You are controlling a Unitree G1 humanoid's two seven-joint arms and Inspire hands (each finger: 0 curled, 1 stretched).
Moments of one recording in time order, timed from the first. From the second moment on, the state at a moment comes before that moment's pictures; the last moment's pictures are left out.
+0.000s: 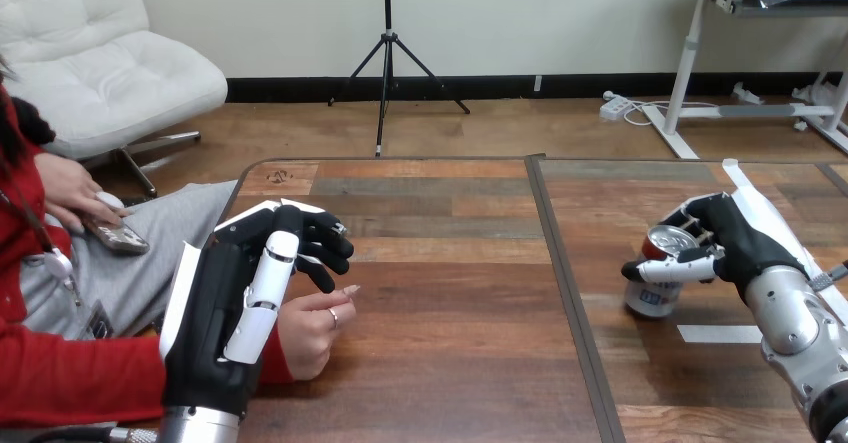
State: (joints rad) left arm 0.18 0.08 0.03 0.05 -0.03 -0.56 -0.14; right arm -0.71 -0.48 0.14 1.32 -0.37 -0.32 -0.13
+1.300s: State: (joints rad) left arm 0.16 0.28 0.14 -0.13 0.42 -0.50 -0.04; right arm -0.71 -0.49 0.15 1.21 -0.38 -0.42 -0.11
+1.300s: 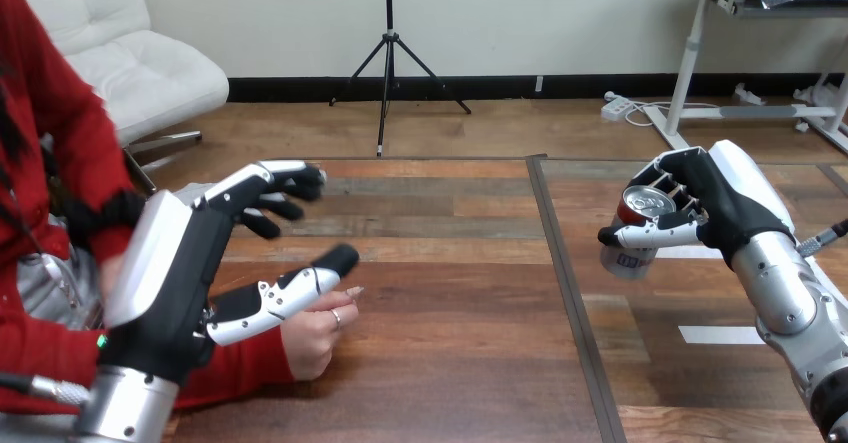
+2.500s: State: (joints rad) left arm 0.15 0.44 0.09 -0.14 0.67 -0.35 -0.08; right arm -0.71 -0.49 0.15 1.20 -0.38 -0.42 -0.10
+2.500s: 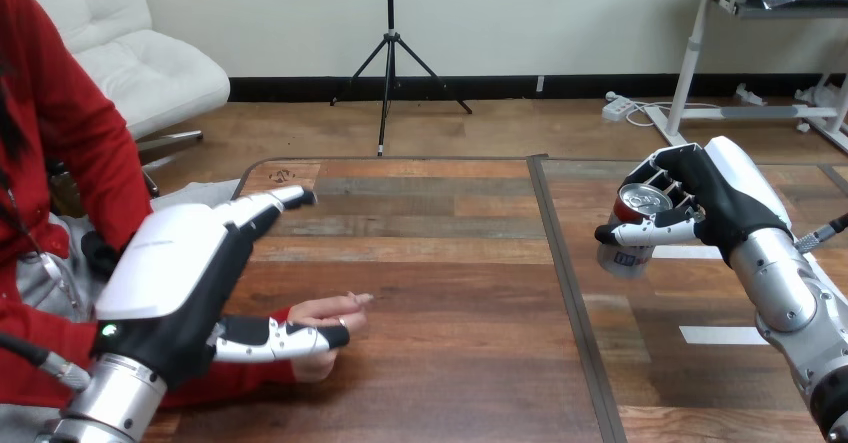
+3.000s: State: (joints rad) left arm 0.15 0.50 0.05 -0.10 0.68 -0.33 -0.12; right arm -0.71 -0.49 0.15 1.20 -0.38 -0.42 -0.10
